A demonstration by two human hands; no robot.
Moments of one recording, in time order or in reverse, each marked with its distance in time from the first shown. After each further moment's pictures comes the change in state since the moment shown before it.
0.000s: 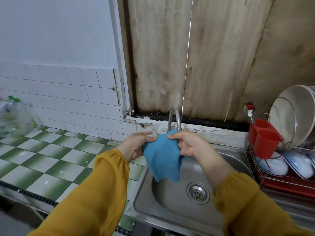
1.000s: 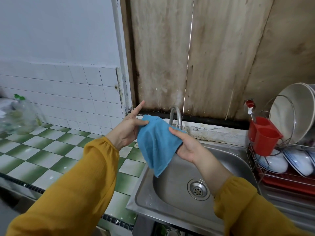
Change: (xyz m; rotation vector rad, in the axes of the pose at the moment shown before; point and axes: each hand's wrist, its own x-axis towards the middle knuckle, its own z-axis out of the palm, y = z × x) left_hand -0.030 0.035 -0.016 -0.064 -0.246 0.304; right_hand -0.018 0.023 0.001 0.233 -0.176 -0.131
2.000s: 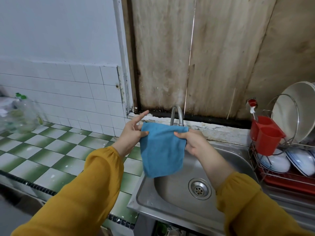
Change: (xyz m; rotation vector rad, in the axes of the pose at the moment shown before) left_hand -0.005 -0.029 -0.004 0.286 0.142 0.144; right_hand 0.009 -0.011 -0.005 -0.172 0.359 -0.101
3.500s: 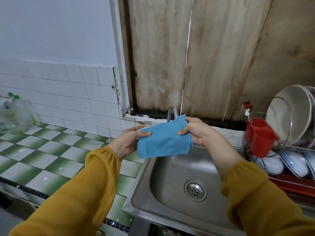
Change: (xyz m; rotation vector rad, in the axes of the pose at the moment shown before) left_hand 0.011 -0.003 0.006 -0.326 0.061 -0.384; right_hand 0.005 -0.049 -0.012 -0.285 -0.223 0.001
